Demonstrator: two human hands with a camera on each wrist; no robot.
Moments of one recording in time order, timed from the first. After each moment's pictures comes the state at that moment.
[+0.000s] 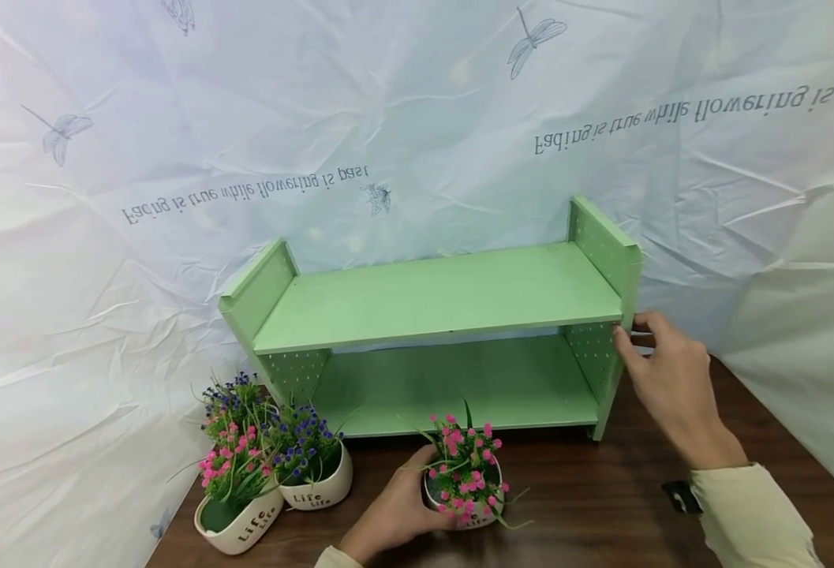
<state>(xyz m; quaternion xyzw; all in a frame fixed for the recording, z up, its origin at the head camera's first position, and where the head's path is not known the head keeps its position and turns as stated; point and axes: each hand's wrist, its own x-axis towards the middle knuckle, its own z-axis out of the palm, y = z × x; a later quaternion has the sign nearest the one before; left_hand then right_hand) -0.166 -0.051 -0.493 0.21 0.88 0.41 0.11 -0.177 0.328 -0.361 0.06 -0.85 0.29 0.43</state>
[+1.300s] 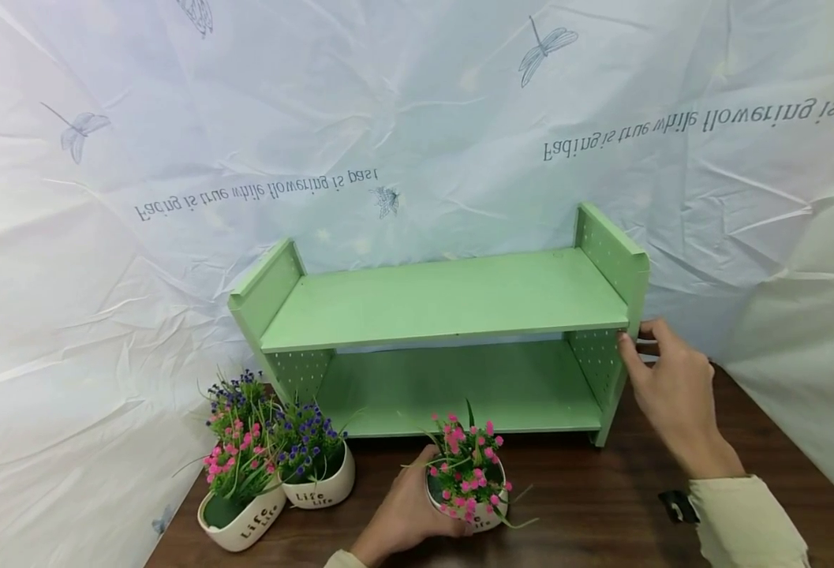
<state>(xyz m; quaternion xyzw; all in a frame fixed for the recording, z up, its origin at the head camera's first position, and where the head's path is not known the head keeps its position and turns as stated) -0.158 -0.045 -0.489 0.15 0.88 0.45 0.10 -0.178 0.325 -0.364 0.05 -0.85 0.29 0.44</state>
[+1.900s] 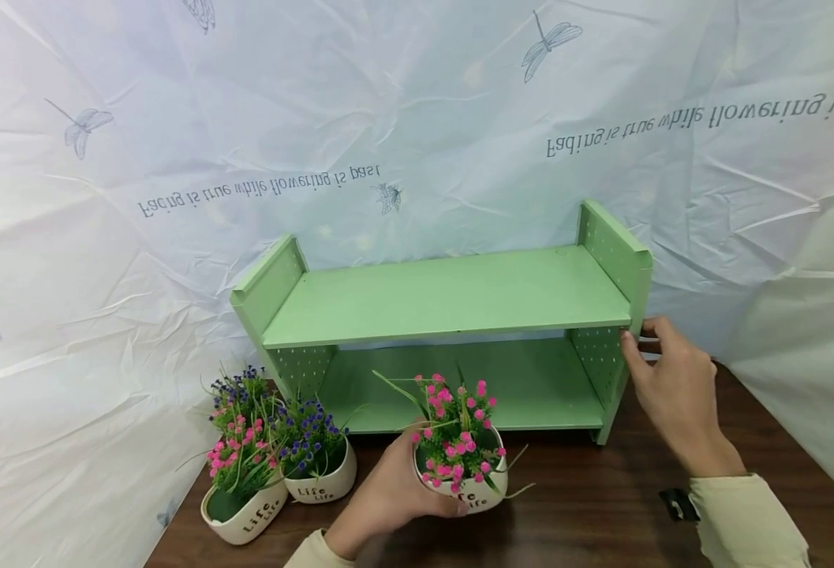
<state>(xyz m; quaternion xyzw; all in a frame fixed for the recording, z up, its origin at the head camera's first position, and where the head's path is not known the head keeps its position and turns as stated) -0.147 -0.050 -0.409 0.19 0.81 0.54 0.12 -0.178 0.324 -0.364 0.04 -0.85 0.29 0.44</state>
